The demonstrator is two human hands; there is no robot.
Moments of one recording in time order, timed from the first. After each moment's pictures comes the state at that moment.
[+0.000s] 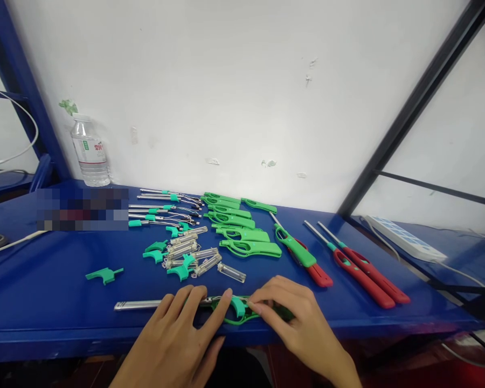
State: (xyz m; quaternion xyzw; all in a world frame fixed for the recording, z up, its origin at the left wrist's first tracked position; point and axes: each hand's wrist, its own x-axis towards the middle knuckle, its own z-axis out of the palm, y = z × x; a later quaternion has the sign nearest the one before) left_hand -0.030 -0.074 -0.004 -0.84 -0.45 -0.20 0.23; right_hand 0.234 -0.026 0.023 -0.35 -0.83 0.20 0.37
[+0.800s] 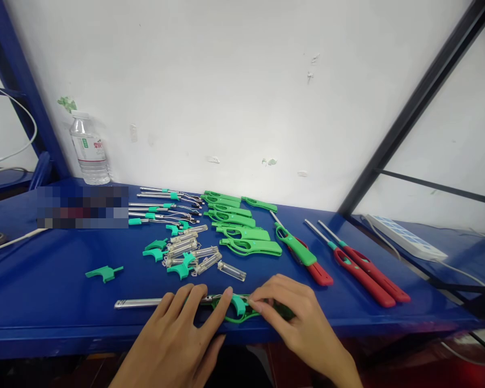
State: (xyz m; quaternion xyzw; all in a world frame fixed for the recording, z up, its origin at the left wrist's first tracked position) left_hand -0.029 -0.074 -0.006 -0.84 -0.45 -0.20 0.23; right_hand 0.233 -0.026 0.023 -0.35 -0.83 0.21 0.38
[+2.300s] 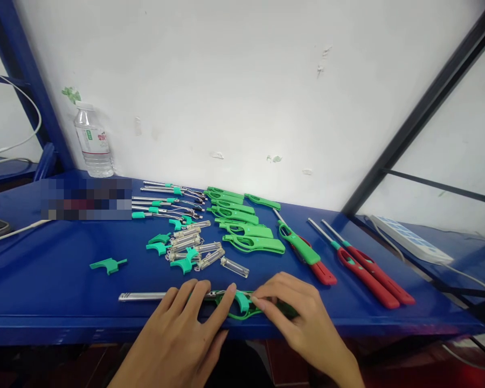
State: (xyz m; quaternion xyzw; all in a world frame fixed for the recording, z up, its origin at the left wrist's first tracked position) left_hand -0.027 -0.075 -0.006 -0.84 -0.46 -0.22 0.20; right_hand 0.233 -0.027 0.022 -0.34 -0.85 0.17 0.38
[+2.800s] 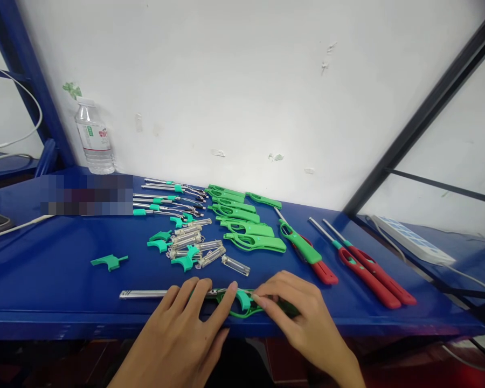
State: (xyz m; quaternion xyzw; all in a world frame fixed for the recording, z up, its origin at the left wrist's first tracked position) left_hand -0.025 -0.078 -0.005 -0.84 -0.47 -0.21 0.19; right_hand 0.232 -0.027 0.023 -0.34 -0.85 0.17 0.37
